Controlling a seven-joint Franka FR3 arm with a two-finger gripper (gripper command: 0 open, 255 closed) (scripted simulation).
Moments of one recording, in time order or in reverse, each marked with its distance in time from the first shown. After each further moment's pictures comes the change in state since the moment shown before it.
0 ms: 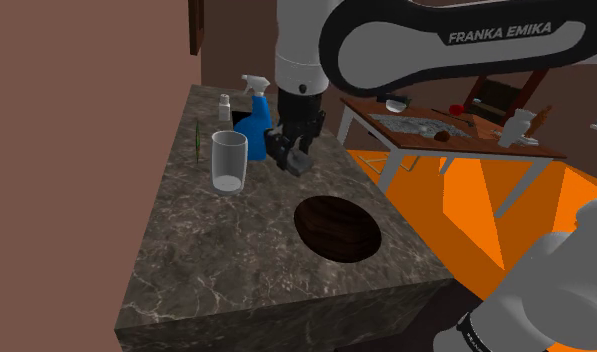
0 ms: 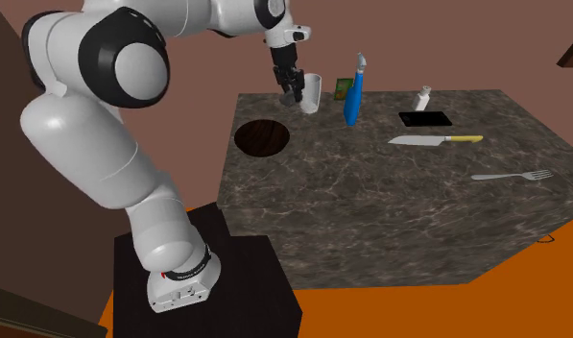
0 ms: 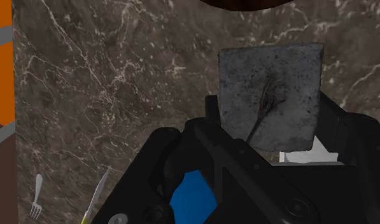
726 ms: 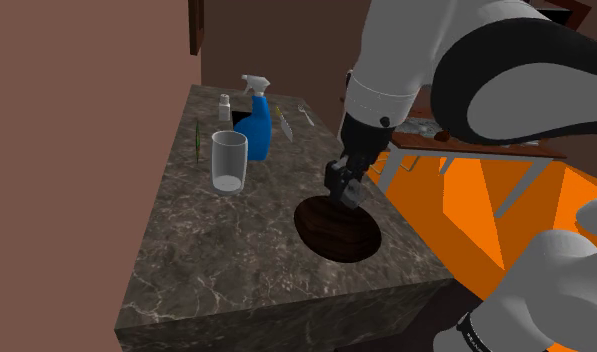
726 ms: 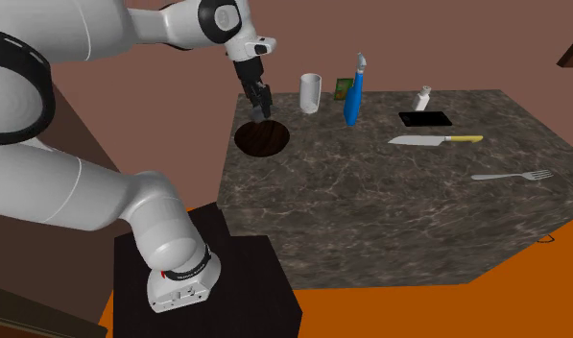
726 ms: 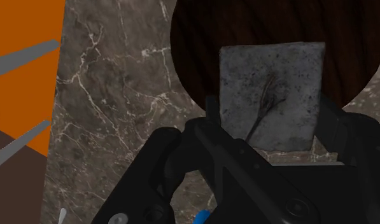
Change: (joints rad) arm 0.085 -0.420 -0.055 -0.370 0.186 -0.002 -0.068
